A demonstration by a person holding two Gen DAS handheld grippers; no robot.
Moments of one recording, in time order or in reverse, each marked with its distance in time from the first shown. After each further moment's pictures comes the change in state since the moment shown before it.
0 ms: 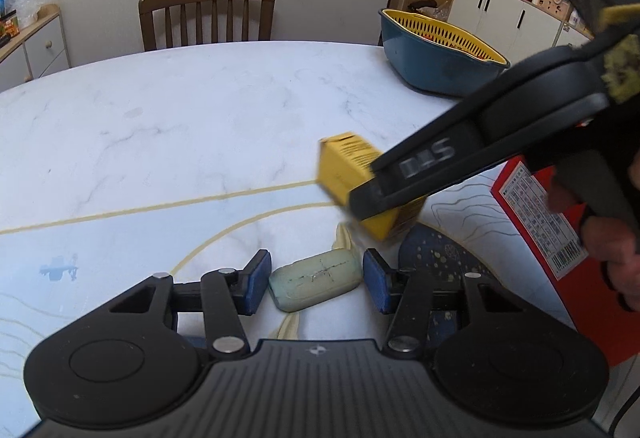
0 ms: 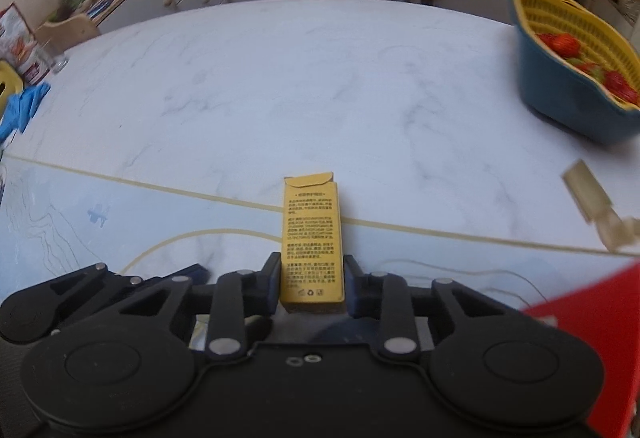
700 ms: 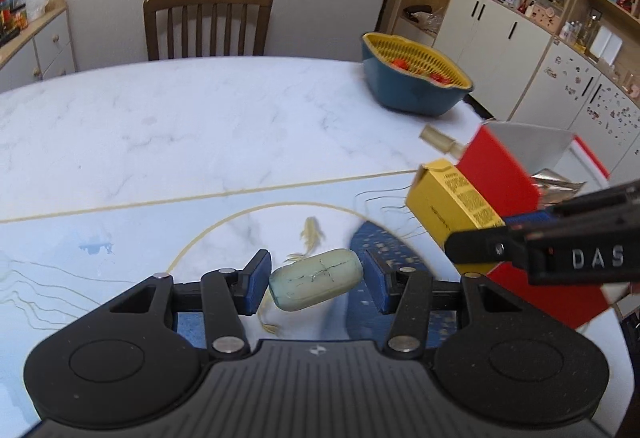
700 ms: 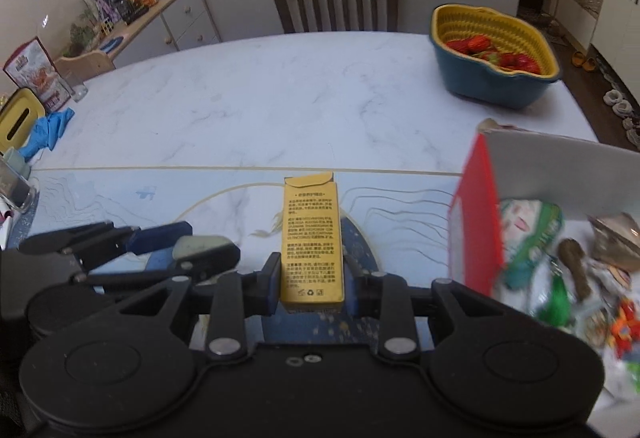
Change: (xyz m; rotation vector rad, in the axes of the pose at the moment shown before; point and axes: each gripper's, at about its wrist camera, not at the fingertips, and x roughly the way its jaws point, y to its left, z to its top) left arm -0.078 -0.012 0.015 -0.036 0.011 -0.044; right arm -0.108 0.003 -0.069 0.074 -0.106 -0.019
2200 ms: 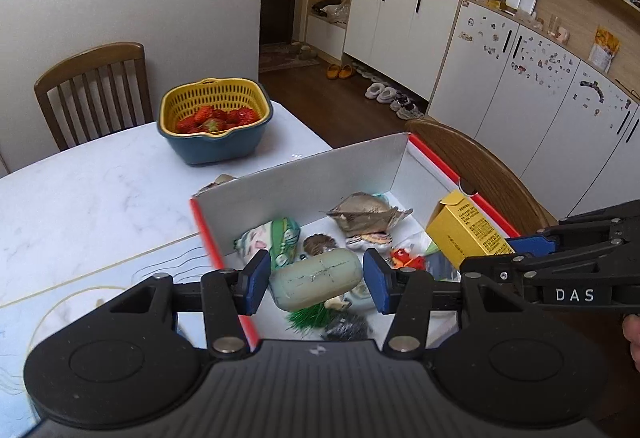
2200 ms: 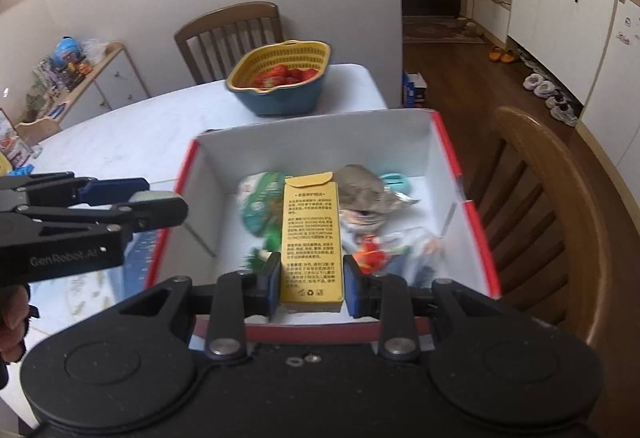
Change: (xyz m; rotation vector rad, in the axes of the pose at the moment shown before) left arm -0.003 -0.236 0.045 0.218 -0.001 -0.103; right arm -0.140 -0.198 -0.076 0.134 -0.113 -0.110
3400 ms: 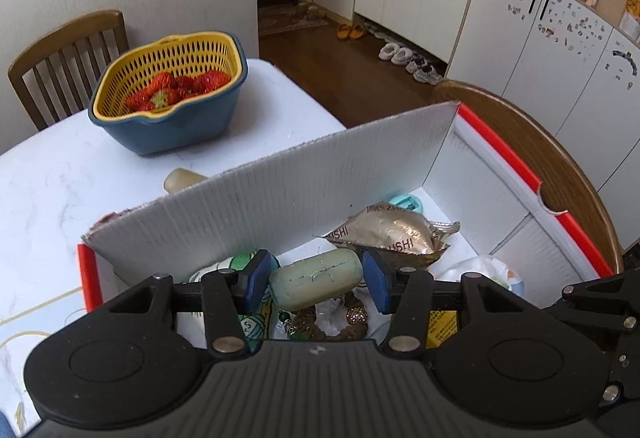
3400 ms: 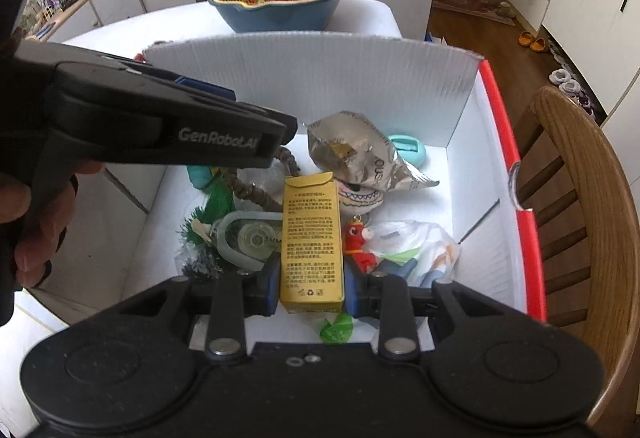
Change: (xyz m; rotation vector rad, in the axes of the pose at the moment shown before) left arm 0.140 -0.015 0.029 0.018 0.128 0.050; right arm 0.102 -0.017 0.005 -0.165 0.175 -0.012
